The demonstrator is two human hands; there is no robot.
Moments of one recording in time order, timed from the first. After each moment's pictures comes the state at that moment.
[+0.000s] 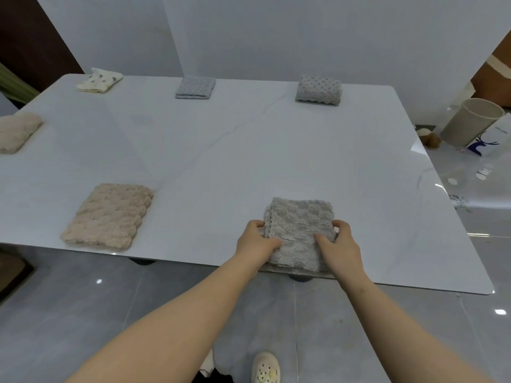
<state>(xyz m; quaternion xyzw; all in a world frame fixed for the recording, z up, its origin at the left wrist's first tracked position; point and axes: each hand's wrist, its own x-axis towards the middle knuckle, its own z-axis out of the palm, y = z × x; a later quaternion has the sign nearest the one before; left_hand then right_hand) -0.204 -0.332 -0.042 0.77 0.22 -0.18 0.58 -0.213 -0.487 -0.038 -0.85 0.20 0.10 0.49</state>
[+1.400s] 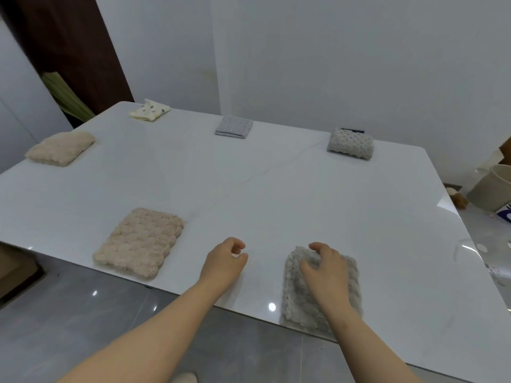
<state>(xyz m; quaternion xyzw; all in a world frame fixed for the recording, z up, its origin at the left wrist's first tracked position) -0.187 -0.229 -0.020 0.87 0.18 -0.05 0.46 -0.174 -0.416 -0.017 -0.92 0.04 0.03 0.38</state>
